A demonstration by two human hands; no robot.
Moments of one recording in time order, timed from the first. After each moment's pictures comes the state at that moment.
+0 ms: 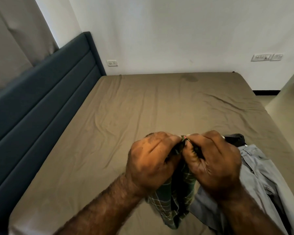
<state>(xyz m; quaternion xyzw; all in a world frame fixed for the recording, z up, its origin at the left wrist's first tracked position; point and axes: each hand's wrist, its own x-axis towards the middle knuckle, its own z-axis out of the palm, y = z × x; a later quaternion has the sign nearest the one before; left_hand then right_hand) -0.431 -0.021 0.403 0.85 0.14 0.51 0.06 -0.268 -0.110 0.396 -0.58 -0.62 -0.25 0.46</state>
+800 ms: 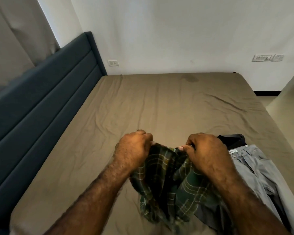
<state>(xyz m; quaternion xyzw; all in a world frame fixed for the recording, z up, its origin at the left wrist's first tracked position) -0.452 0.043 0.369 0.89 0.44 0.12 0.06 -0.245 -0.075 0.377 -0.83 -0.54 0.06 0.14</state>
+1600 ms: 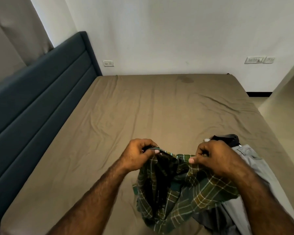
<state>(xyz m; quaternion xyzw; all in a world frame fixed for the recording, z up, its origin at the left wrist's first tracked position) -0.446 0.062 0.308 0.80 0.35 0.19 0.45 -0.195 -0.097 0.370 -0.80 -0.51 0.27 0.17</state>
